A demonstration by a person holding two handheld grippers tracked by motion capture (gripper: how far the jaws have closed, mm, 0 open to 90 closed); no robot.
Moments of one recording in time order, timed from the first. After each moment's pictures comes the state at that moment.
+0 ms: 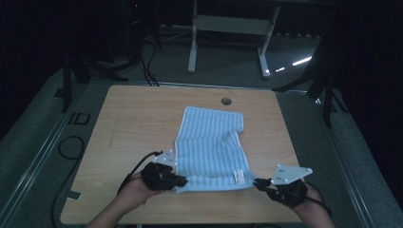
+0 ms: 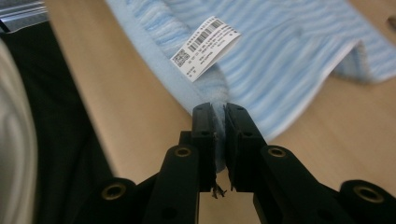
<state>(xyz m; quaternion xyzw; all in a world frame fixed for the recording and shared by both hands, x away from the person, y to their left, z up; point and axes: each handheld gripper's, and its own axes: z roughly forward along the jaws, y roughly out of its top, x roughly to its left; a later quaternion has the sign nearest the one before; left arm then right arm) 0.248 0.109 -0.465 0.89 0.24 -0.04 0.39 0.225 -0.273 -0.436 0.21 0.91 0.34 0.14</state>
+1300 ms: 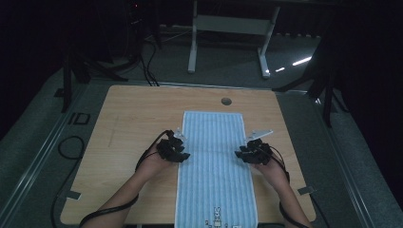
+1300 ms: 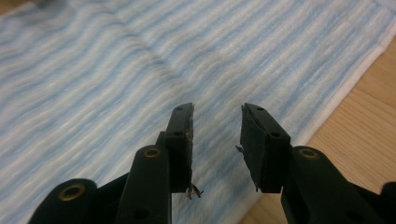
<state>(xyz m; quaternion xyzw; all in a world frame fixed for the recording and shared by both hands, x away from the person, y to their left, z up) 0.376 0.090 -0.526 0.89 0.34 0.08 0.30 0.375 -0.233 -0.511 0.35 0.88 0.31 0.13</state>
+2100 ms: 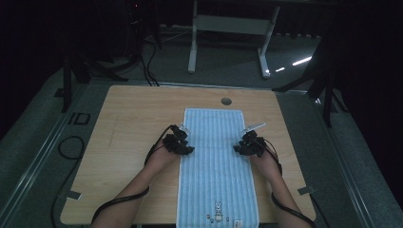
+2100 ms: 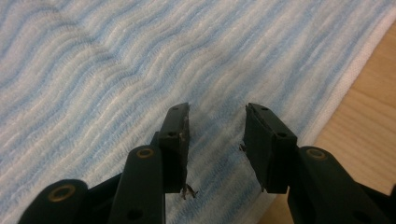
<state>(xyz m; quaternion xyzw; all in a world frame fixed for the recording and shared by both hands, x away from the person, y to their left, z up) 0.410 0.078 -0.541 0.87 0.37 0.08 0.31 0.422 -0.229 -0.538 0.39 0.87 0.28 0.12</state>
